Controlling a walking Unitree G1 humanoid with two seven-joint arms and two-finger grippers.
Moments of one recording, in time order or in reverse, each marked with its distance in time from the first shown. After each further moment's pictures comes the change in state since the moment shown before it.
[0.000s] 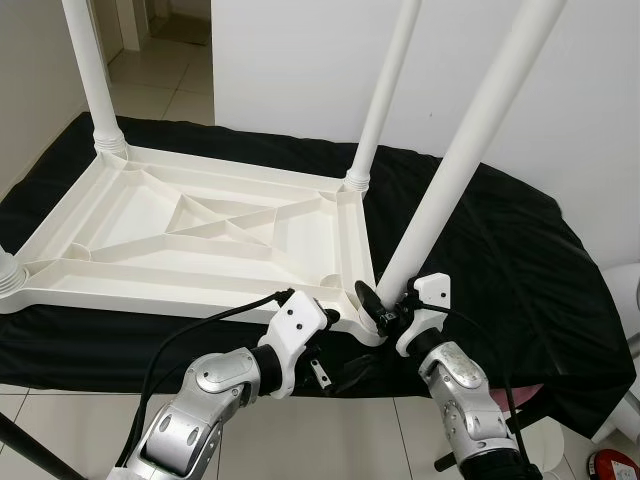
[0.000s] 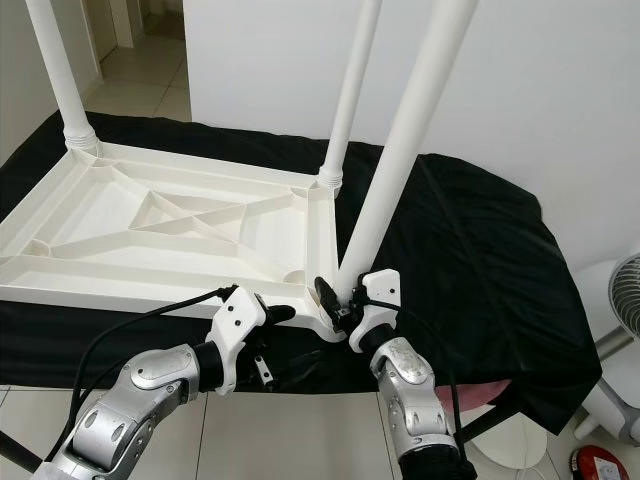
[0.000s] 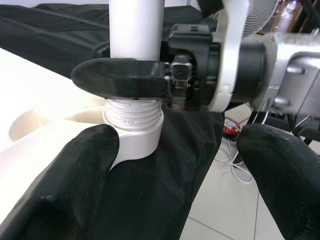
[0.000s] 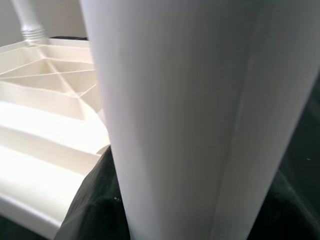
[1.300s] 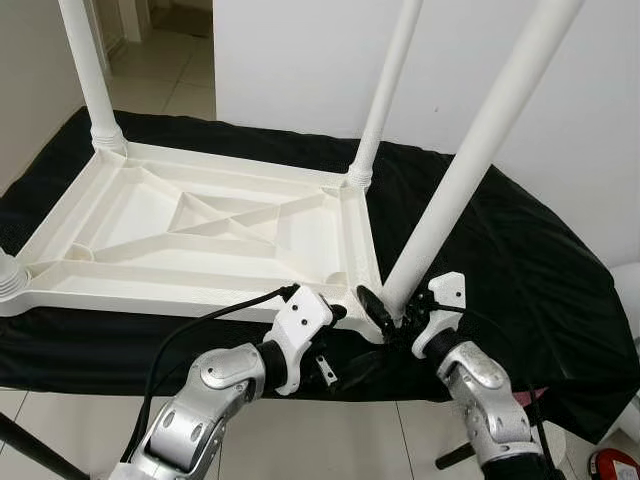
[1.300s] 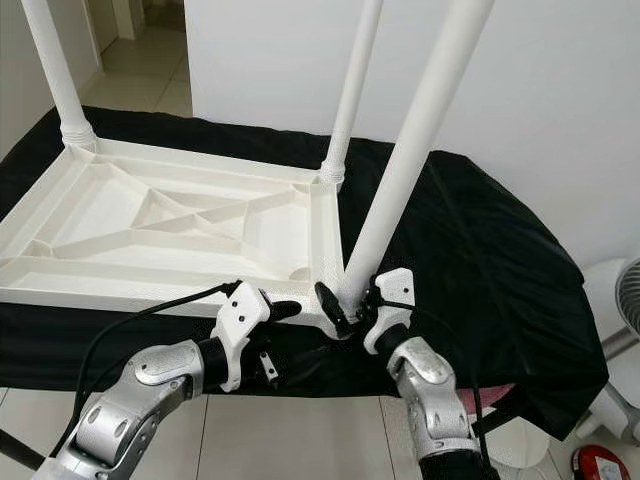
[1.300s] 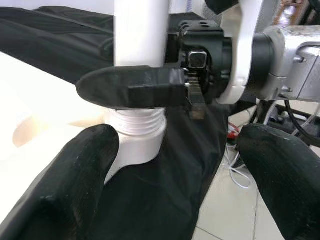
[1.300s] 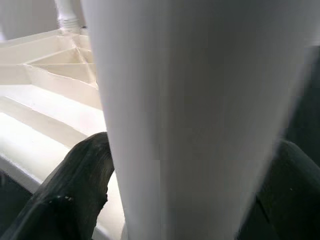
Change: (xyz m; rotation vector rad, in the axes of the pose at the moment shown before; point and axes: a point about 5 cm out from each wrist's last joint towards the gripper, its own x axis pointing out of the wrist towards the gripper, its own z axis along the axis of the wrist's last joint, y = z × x) left arm 0.004 0.001 0.006 0.003 -0.018 0.019; right arm 0.000 -0.015 0.016 -0.076 -0.016 0.262
